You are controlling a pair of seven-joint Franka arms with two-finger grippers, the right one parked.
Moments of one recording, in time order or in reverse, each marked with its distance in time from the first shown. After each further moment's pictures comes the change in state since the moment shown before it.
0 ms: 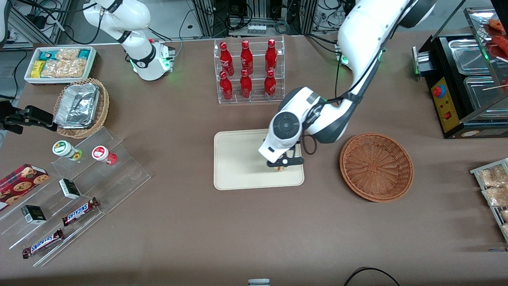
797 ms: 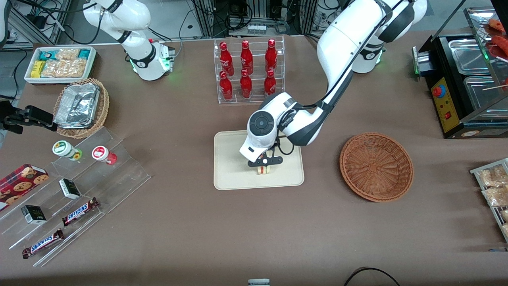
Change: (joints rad) arm -0.078 0.104 0.002 0.055 0.053 0.123 -0.151
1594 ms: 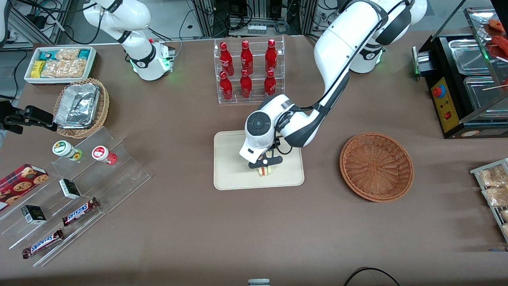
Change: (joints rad) arm -0.011 0.026 0.001 0.011 0.040 0.026 -0.082
